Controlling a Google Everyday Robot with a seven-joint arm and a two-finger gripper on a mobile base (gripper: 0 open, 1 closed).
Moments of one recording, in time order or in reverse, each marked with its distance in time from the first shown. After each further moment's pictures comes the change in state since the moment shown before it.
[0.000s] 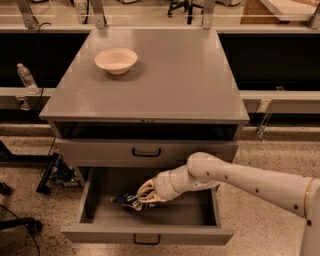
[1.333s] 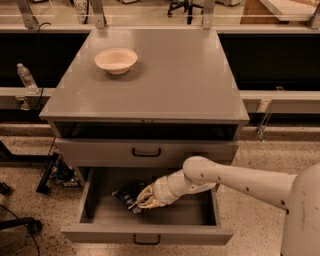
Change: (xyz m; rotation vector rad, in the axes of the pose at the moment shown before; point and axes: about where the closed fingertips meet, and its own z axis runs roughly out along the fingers) arm 0.025 0.018 0.030 -0.075 -0.006 0.068
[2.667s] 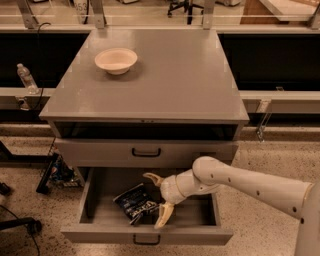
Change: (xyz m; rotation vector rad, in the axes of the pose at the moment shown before) arm 0.004 0.004 -0.023 0.026 -0.035 0.025
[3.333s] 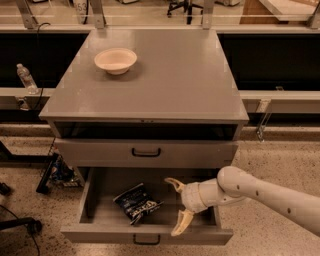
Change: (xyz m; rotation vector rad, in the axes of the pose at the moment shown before) arm 0.029 0.034 -0.059 0.084 0.016 0.143
